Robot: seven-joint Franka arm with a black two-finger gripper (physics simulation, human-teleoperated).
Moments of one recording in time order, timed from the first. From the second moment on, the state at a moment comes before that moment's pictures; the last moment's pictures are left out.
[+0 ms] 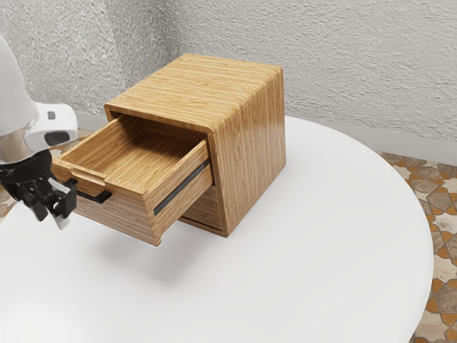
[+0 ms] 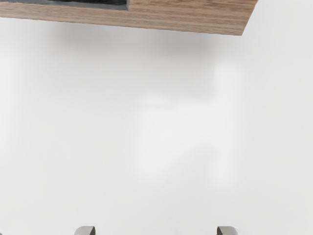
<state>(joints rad) 0.01 -0.90 -0.18 -2.41 -0.02 1.59 -0.19</state>
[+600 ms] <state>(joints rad) -0.01 -0.79 -0.01 -2.52 0.08 1.79 -0.08</state>
